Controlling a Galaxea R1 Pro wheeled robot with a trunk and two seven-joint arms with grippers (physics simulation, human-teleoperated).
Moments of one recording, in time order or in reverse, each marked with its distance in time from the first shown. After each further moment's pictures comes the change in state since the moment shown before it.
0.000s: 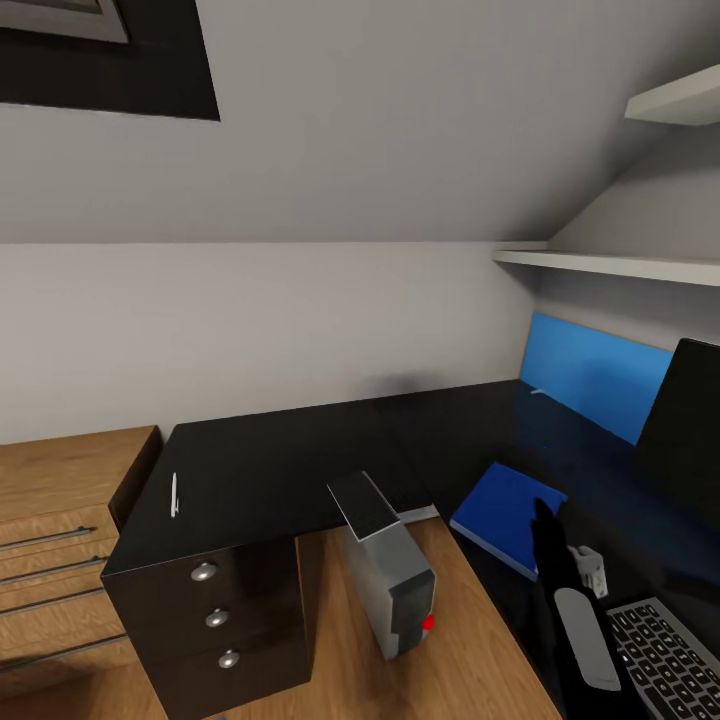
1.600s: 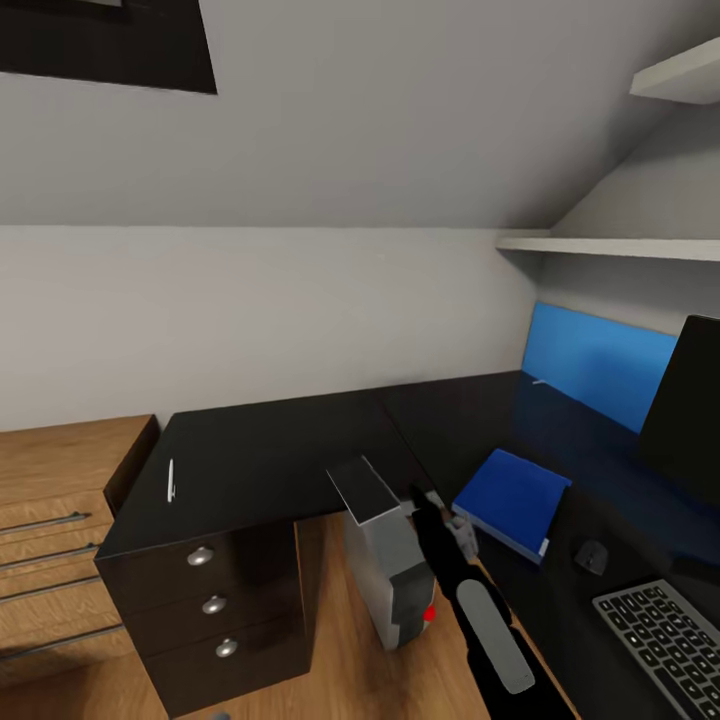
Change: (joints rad) left arm 0.000 -0.007 -0.002 -0.009 -0.001 -0.002 0.003; right arm 0.009 0.026 0.552 0.000 -0.154 0.045 0.008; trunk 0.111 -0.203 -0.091
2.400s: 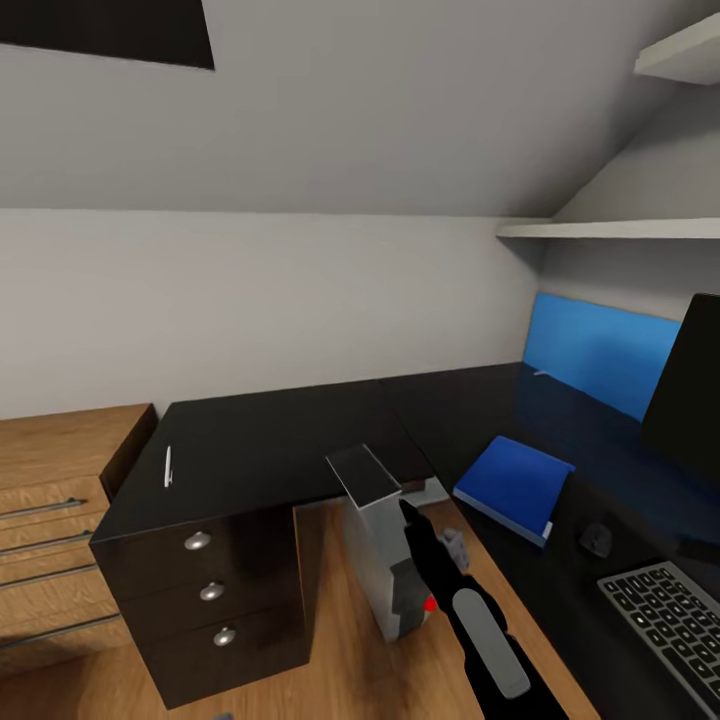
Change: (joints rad) left arm 0.000 -0.007 0.000 -0.001 0.000 0.000 0.000; right arm -0.001 -0.001 0.012 0.071 -0.022 0.057 0.002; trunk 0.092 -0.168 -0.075
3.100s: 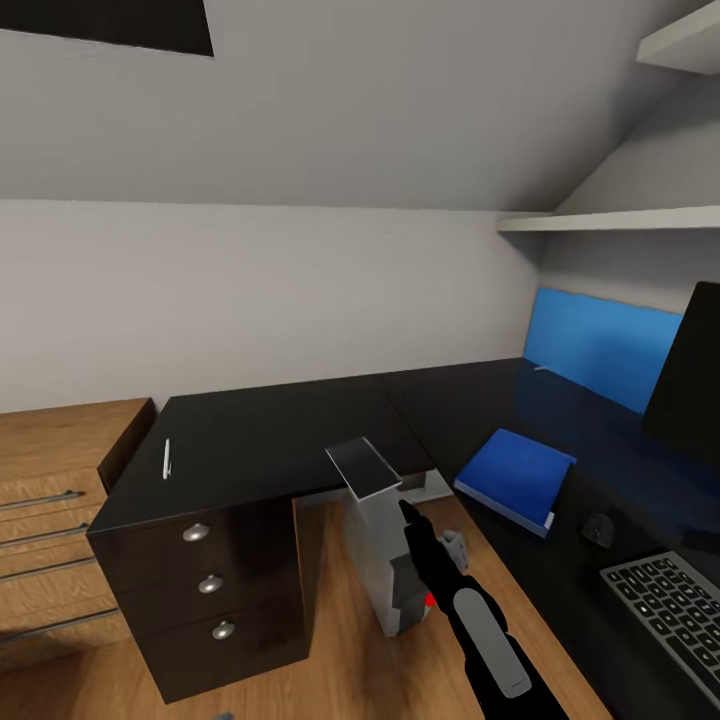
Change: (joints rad) left arm 0.000 0.001 0.002 0.000 0.000 0.000 -0.003; right arm 0.000 -0.001 0.002 0.000 -0.021 0.002 0.000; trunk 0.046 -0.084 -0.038
